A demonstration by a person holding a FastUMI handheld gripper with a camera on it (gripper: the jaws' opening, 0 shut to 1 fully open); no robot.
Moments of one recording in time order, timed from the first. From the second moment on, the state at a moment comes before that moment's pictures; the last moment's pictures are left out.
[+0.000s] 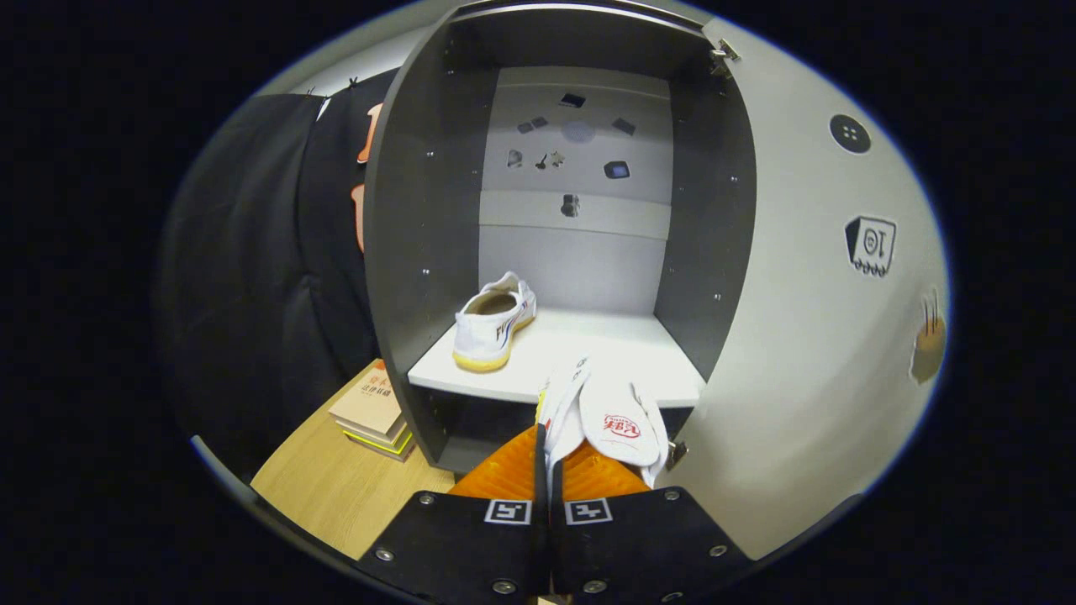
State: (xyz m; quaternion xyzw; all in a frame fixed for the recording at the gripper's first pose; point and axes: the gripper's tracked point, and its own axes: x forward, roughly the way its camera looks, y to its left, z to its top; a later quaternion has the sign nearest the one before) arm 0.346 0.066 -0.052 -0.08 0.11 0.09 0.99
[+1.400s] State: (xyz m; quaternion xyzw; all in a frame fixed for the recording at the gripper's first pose) arm 0.549 0.058 -0.046 -0.09 0.16 0.07 0.98
